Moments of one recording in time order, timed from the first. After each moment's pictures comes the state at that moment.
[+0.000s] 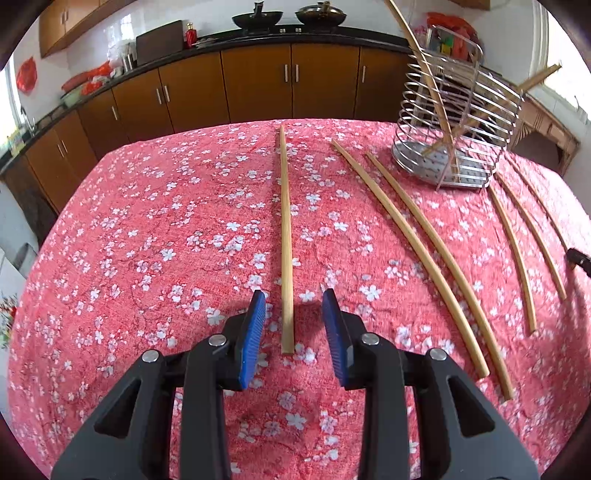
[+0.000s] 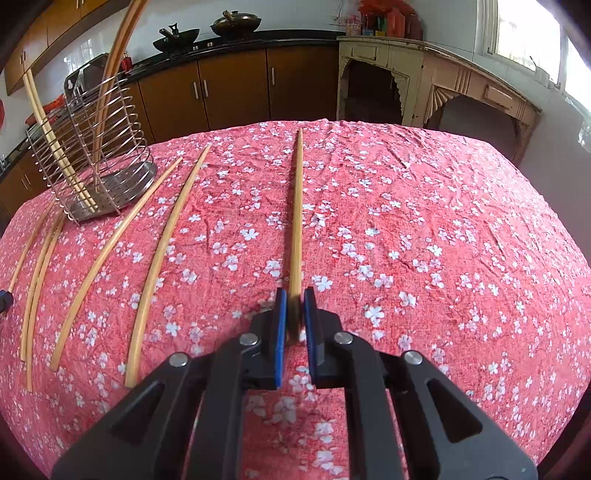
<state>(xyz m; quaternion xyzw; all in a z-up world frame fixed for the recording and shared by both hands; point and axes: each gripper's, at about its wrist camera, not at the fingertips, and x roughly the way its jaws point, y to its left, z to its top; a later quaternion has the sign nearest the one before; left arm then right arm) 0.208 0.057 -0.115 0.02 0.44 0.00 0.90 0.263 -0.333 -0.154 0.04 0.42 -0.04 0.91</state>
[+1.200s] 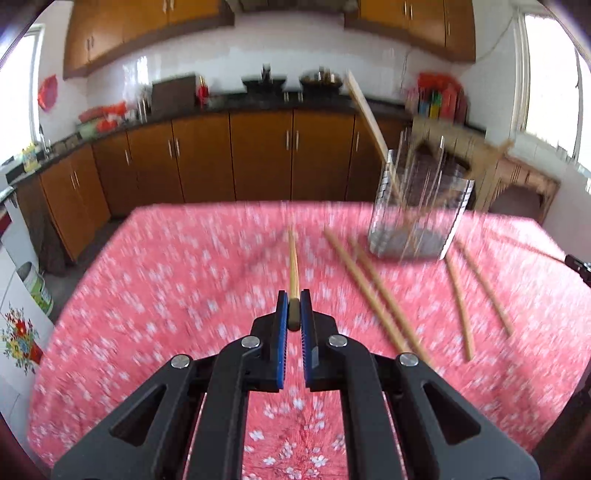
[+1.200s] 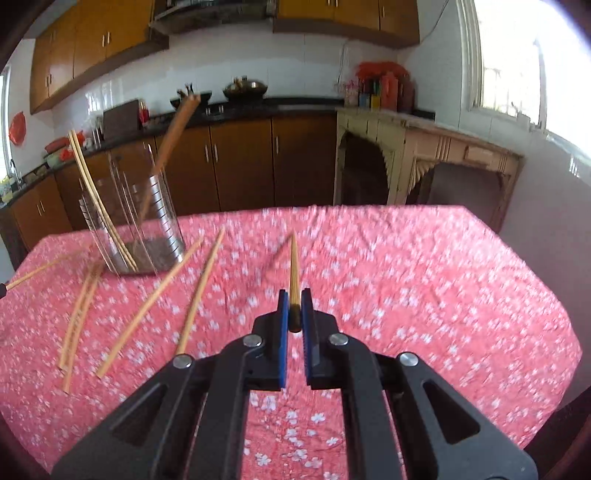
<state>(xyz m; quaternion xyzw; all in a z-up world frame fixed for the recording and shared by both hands) 0.148 0.071 -0.026 -0.01 0.30 -0.01 0.95 0.195 -0.347 -0.057 0.02 0.27 -0.04 0.96</state>
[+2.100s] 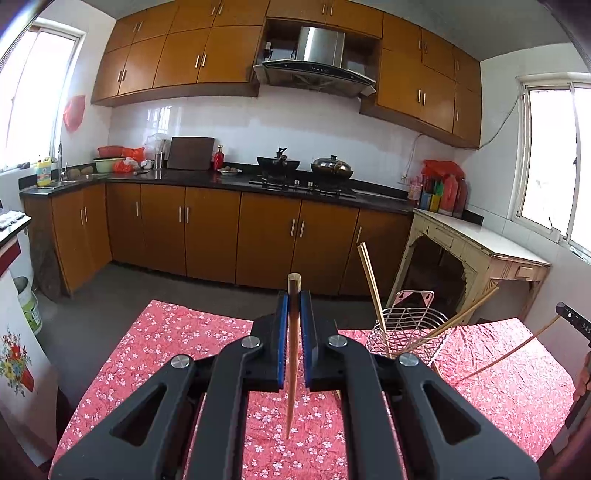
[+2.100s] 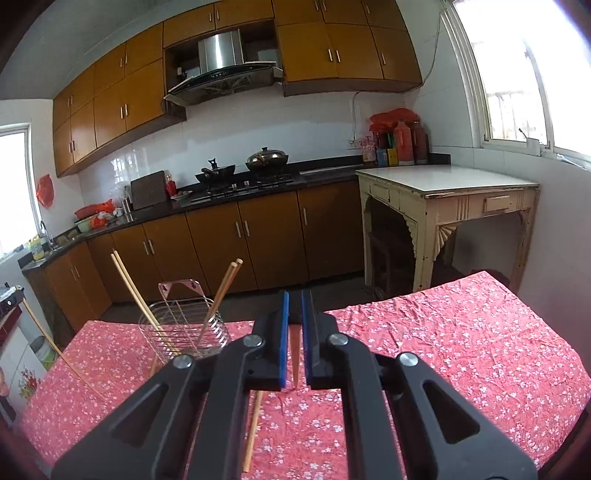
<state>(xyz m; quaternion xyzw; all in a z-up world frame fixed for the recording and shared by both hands) 0.161 0.101 0.085 -0.07 0.17 0.00 0.98 0.208 -0.353 0.048 0.08 0.18 0.02 0.98</state>
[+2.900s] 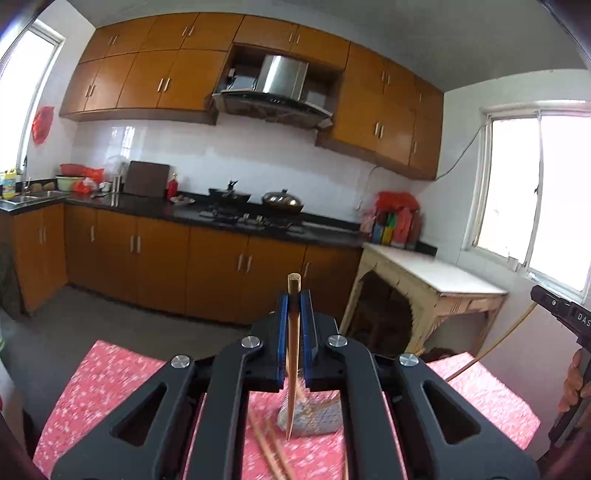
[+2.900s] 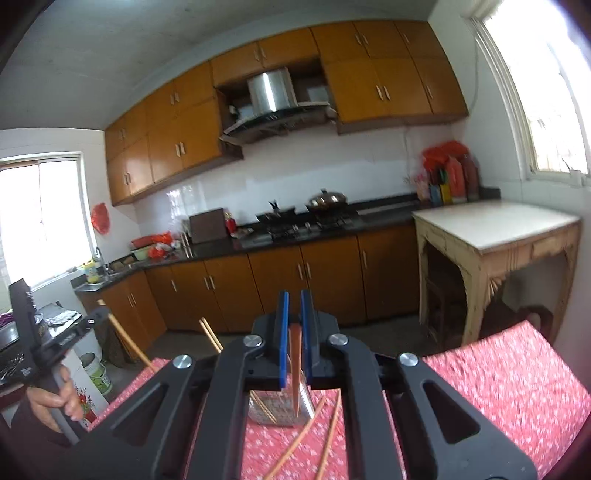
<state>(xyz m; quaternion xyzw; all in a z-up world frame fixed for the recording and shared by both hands) 0.175 0.038 0.163 -0.10 0.11 -0.08 0.99 0.182 -0.308 0.178 0.08 0.10 0.13 0.98</state>
